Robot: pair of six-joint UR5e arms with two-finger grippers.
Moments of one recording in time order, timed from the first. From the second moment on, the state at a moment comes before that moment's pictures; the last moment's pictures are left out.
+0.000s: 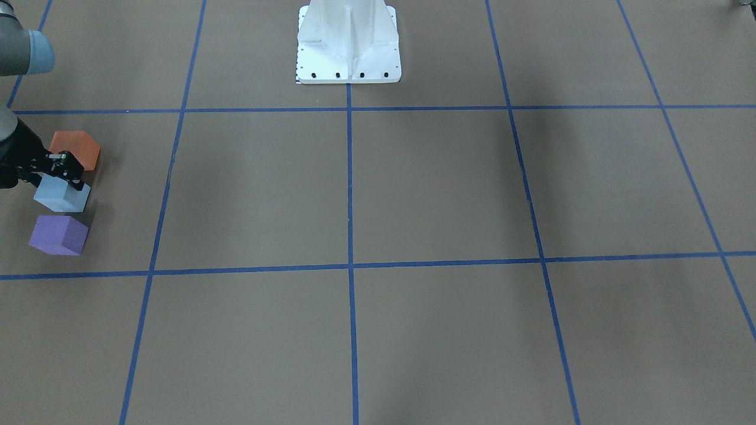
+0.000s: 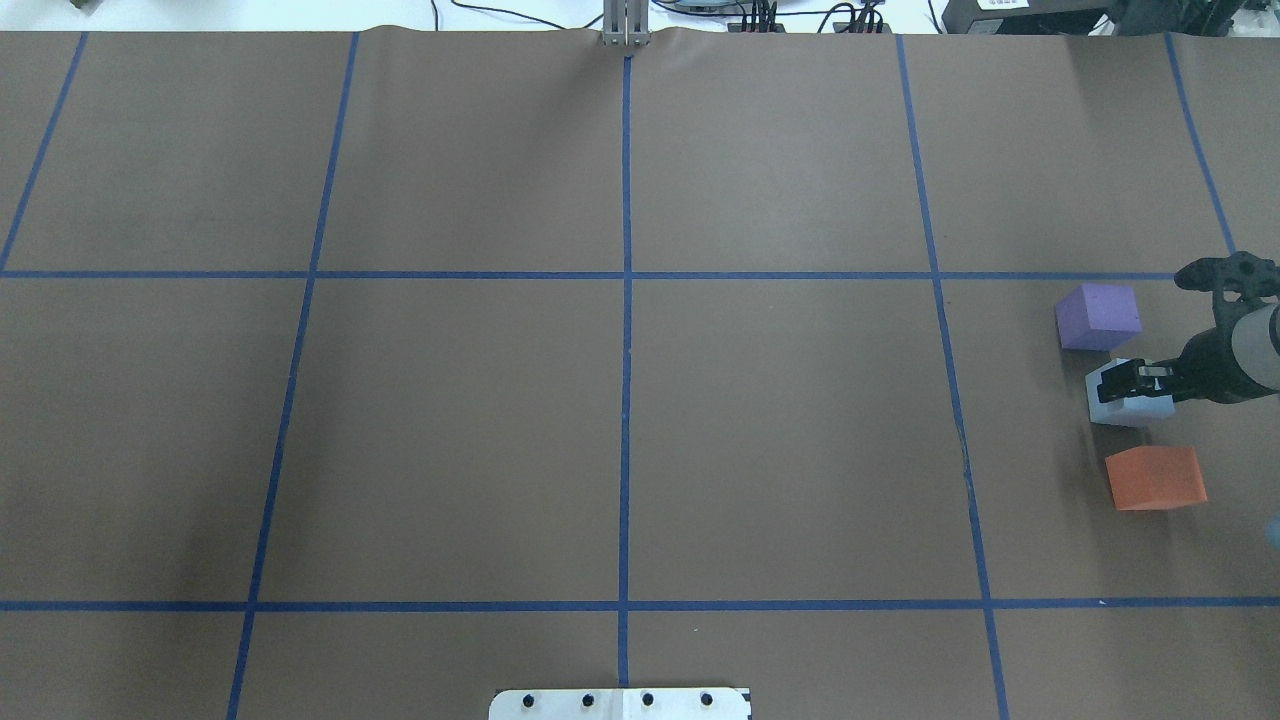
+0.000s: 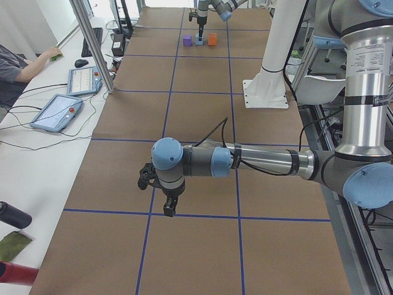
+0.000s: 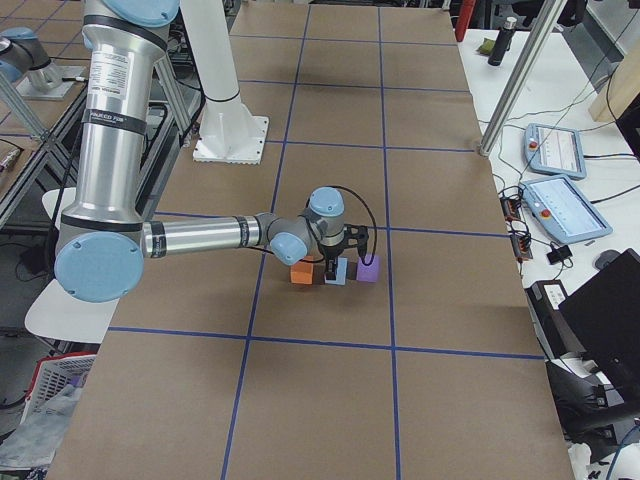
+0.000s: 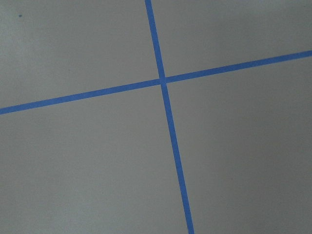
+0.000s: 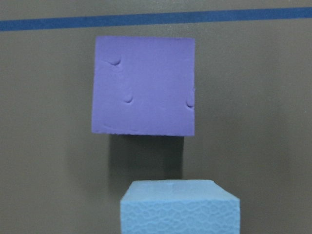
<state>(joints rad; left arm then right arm) -1.60 -1.51 -1.72 -1.48 -2.37 0.21 0.91 -1.74 1.74 -0.95 2.10 0.89</state>
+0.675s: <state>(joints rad) -1.60 -1.51 -1.73 -1.48 -2.37 0.21 1.11 -1.77 1.82 -1.06 2.21 0.63</state>
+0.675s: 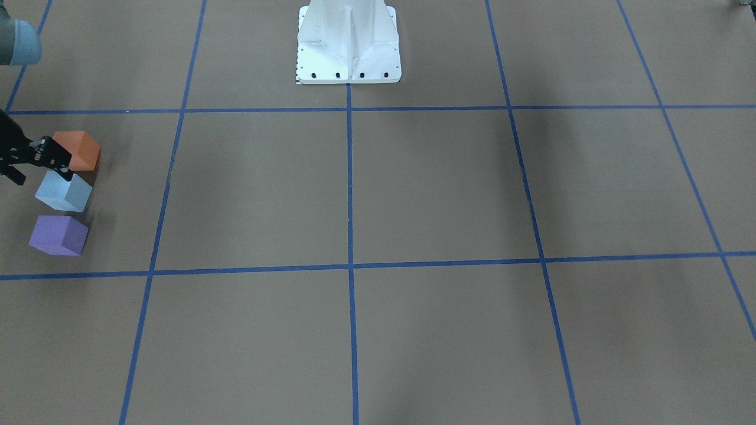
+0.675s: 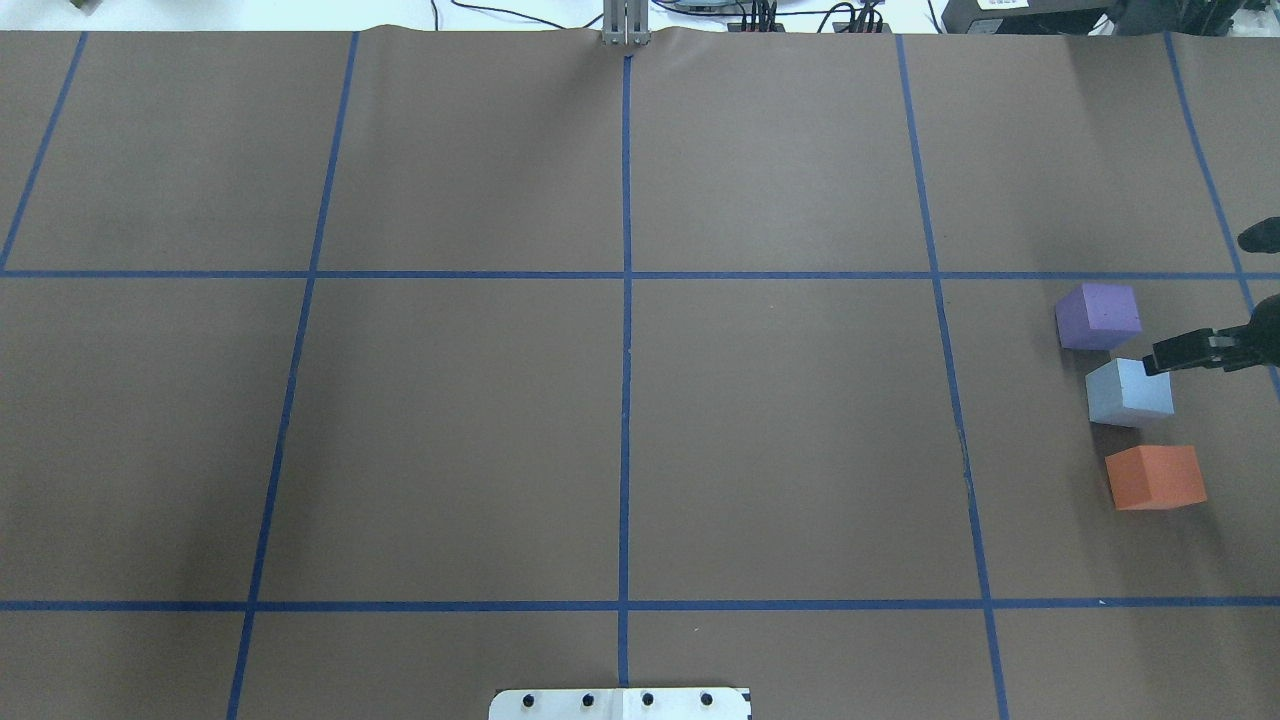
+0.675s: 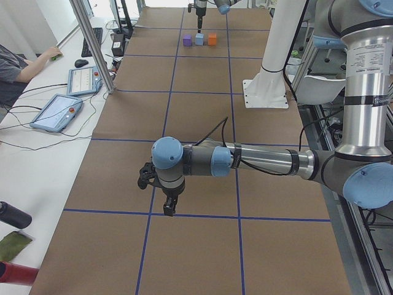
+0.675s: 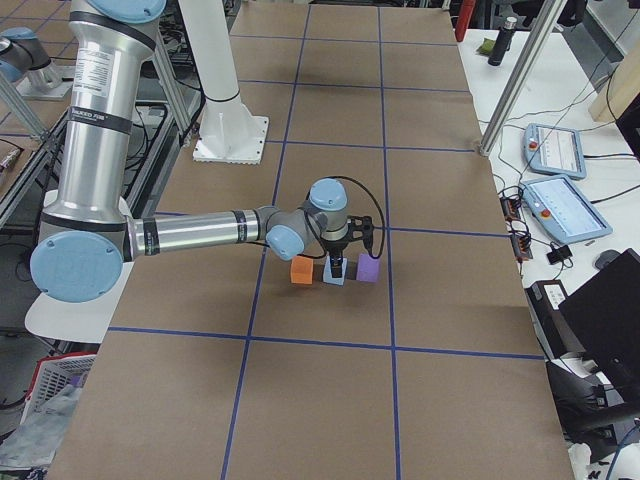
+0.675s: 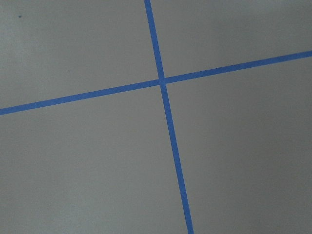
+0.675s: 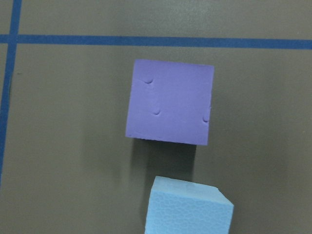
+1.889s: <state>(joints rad) -1.60 -1.52 -1.73 -1.48 -2.37 0.21 1.49 -1.77 1.91 -1.57 2.28 -0.01</state>
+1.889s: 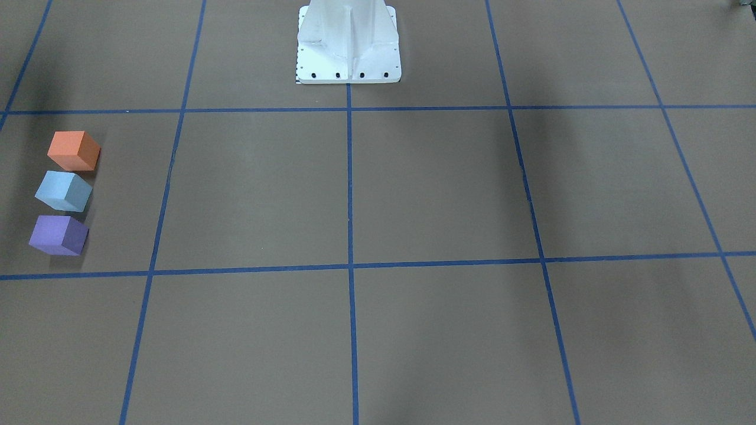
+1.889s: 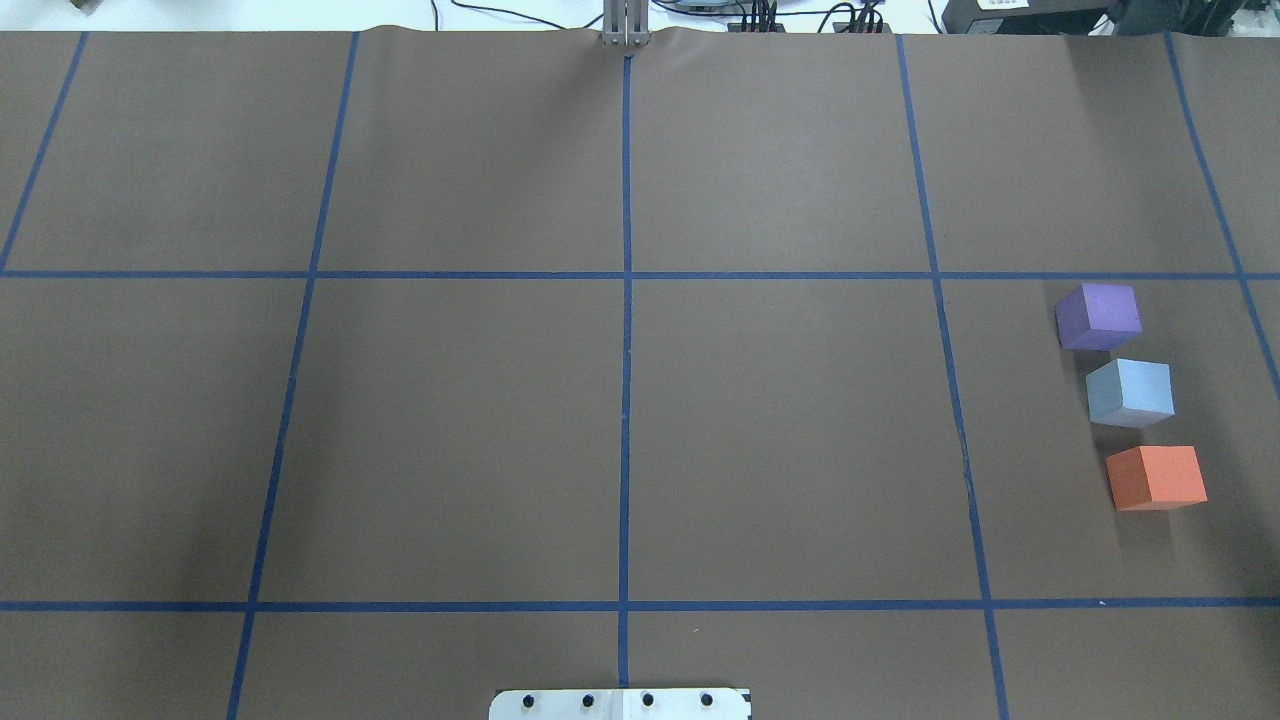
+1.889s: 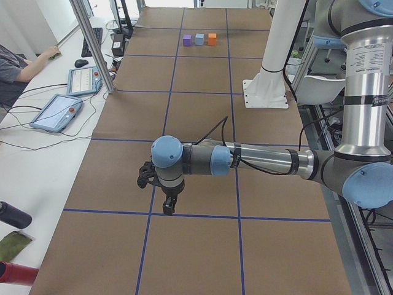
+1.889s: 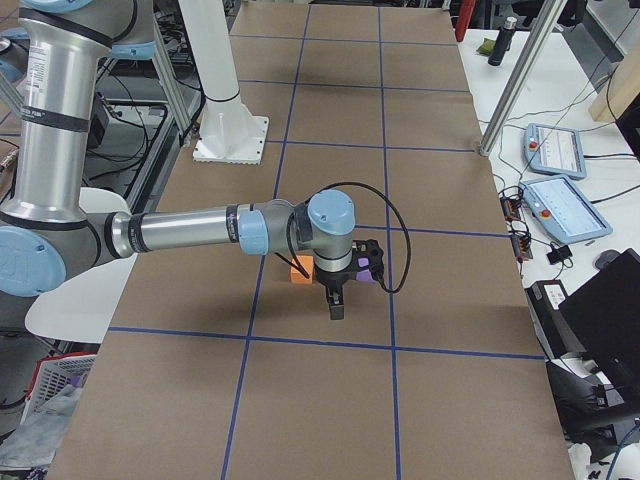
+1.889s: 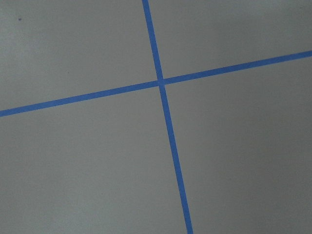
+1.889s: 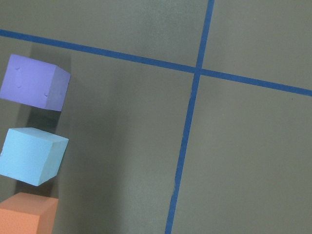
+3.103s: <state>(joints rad) -1.60 -1.51 -1.74 -1.48 -2.36 0.21 1.49 -1.77 1.91 -1.57 2.33 -0.01</state>
